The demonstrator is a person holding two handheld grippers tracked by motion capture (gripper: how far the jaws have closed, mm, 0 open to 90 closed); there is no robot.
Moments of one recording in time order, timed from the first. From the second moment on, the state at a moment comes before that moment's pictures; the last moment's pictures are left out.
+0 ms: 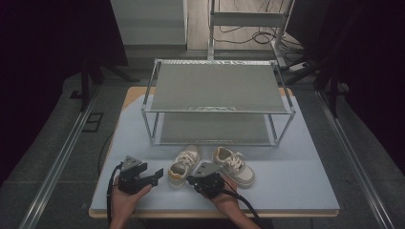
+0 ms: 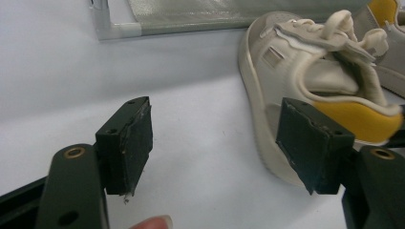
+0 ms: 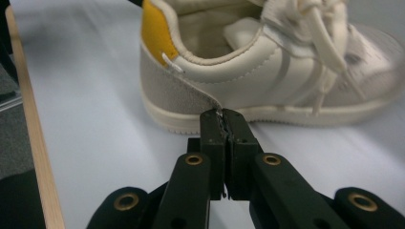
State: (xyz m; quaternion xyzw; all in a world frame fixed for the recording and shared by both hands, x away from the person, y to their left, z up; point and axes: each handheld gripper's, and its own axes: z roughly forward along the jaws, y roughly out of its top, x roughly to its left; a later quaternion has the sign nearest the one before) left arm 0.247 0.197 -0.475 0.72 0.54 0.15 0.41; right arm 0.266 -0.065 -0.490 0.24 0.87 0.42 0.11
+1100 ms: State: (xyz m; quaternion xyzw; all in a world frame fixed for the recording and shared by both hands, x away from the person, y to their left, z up) left arm 0.252 0.198 -0.477 0.73 0.54 0.14 0.41; right arm 0.231 -0.221 -0.490 0.38 0.80 0.43 0.15
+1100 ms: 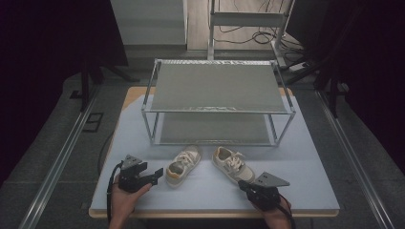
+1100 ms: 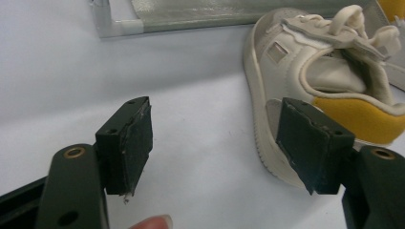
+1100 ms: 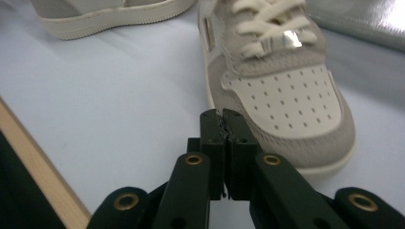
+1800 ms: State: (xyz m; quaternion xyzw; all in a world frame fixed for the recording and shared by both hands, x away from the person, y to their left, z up) left arm 0.253 0.198 -0.480 0.73 0.54 0.14 0.40; right arm 0.264 -0.270 -0.487 0.46 0.77 0.42 0.17
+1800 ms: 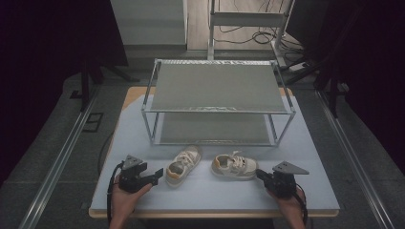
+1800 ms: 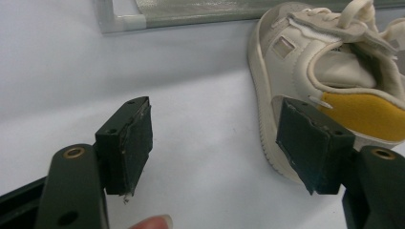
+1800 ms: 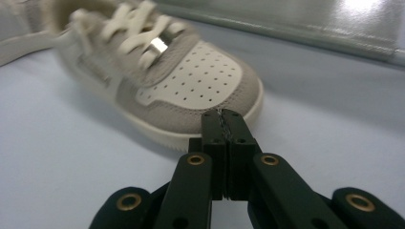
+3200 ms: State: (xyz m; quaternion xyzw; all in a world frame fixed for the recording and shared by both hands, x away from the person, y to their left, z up) left arm 0.253 0.199 -0.484 0.73 0.54 0.14 0.39; right arm 0.216 -0.188 -0.464 0.32 0.81 0.48 0.11
